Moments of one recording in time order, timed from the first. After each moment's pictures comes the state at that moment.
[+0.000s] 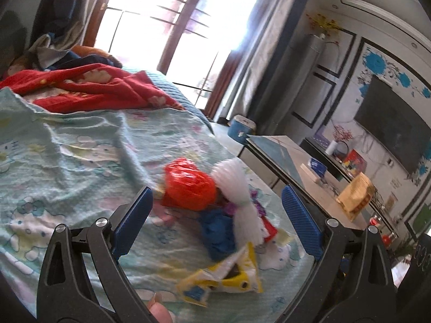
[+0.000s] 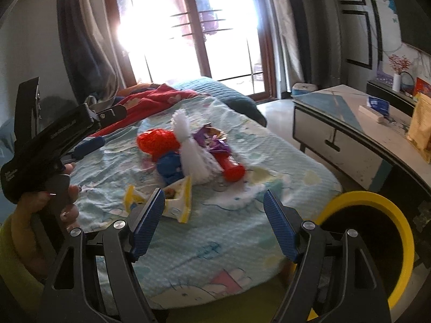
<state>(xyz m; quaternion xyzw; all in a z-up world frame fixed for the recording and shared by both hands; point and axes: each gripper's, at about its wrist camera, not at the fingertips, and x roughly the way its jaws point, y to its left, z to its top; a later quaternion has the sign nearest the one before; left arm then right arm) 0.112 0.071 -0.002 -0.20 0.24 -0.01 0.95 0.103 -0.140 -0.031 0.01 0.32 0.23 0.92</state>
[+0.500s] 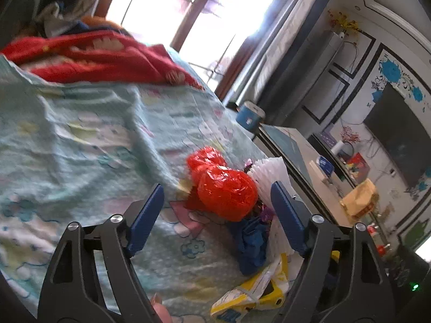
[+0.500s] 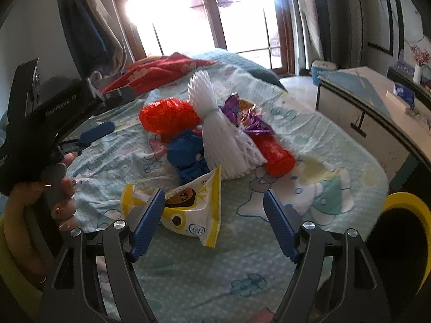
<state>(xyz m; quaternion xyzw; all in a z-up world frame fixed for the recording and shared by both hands) 0.156 0.110 -0.035 -0.25 0.30 -0.02 0.92 0.156 -0.087 -0.074 0.01 0.39 0.26 0.88</state>
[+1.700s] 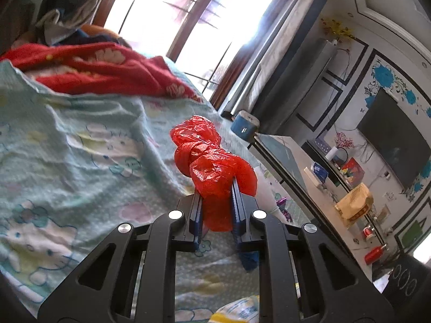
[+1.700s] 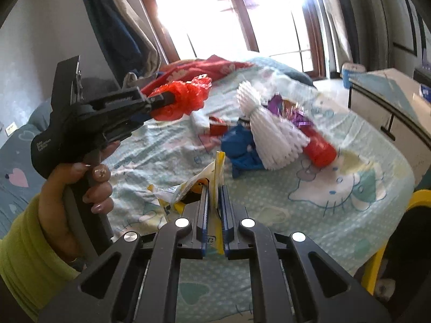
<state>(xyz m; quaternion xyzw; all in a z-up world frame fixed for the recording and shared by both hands) 0.121 0.123 -0.018 -0.24 0.26 -0.02 0.94 0.114 -0.087 -0.054 0.03 0.35 0.34 0.87</state>
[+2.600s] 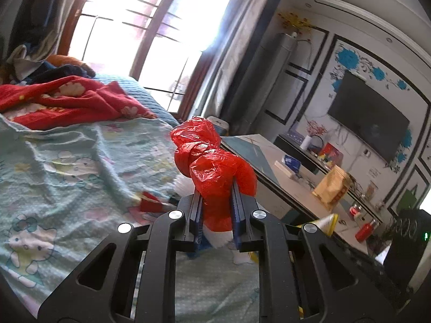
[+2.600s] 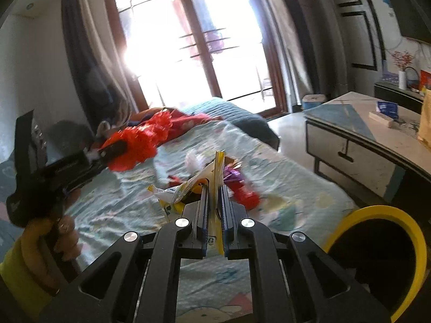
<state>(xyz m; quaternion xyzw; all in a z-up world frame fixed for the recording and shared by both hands) 0.092 0.056 0.025 -0.18 0.22 -0.10 0.95 0.104 -0.174 -0.001 0.08 0.26 0.23 0.93</state>
